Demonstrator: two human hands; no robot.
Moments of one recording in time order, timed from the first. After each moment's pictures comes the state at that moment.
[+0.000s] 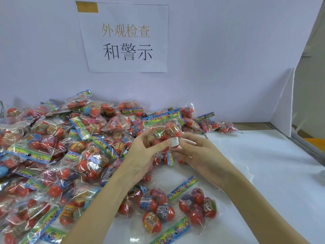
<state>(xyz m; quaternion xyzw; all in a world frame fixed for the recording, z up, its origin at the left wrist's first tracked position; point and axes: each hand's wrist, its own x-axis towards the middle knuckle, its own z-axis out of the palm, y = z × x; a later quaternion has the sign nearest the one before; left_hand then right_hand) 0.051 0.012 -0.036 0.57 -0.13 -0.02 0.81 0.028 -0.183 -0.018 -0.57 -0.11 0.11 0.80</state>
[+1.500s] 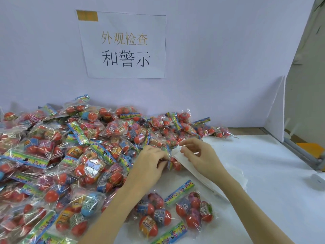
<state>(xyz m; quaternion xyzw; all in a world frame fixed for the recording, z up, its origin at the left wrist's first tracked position) 0.044 0.002 -0.056 0.92 -0.22 0.19 0.27 0.054 -0.203 -0.044 -0.86 -0.10 -0.13 0.49</state>
